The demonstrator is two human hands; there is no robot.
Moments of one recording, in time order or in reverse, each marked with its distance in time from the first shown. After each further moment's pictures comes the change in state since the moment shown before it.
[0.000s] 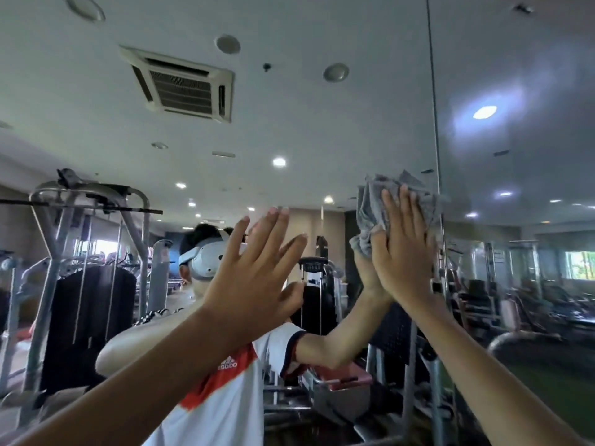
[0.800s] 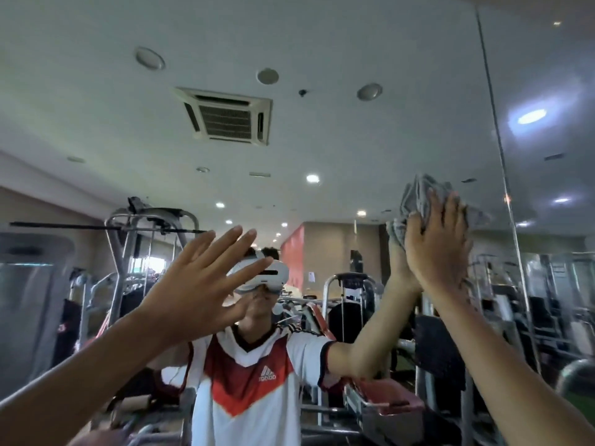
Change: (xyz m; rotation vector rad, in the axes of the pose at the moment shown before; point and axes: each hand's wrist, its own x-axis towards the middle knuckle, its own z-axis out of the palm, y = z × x) left_hand -0.082 -0.187 -0.051 0.102 -0.098 0.145; right_hand 0.039 -0.094 0.009 0.033 0.042 0.355
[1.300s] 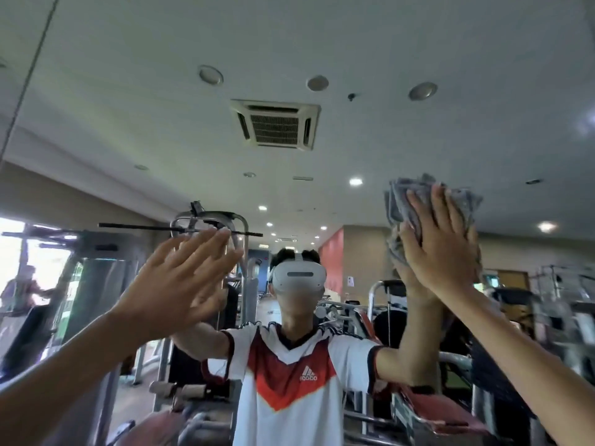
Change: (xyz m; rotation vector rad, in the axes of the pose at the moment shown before) left_hand -0.127 -0.138 -0.023 0.125 -0.138 -0.124; right_hand -0.055 -0.125 0.025 -0.023 -0.074 -0.441
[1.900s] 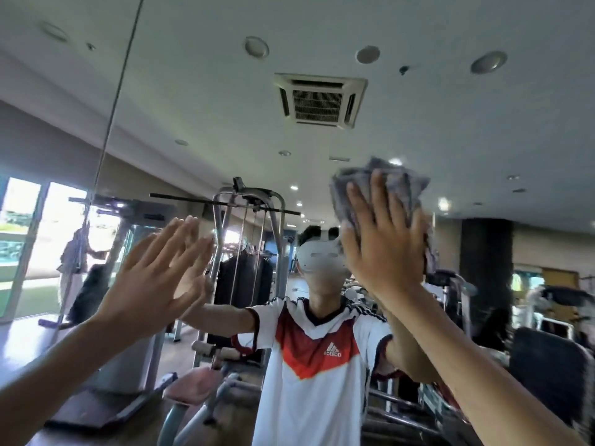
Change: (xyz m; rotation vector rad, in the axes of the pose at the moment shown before) left_hand -0.138 -0.082 0.012 -0.138 -0.071 -0.297; right_hand -0.040 -0.217 0.035 0.046 0.063 -0.247
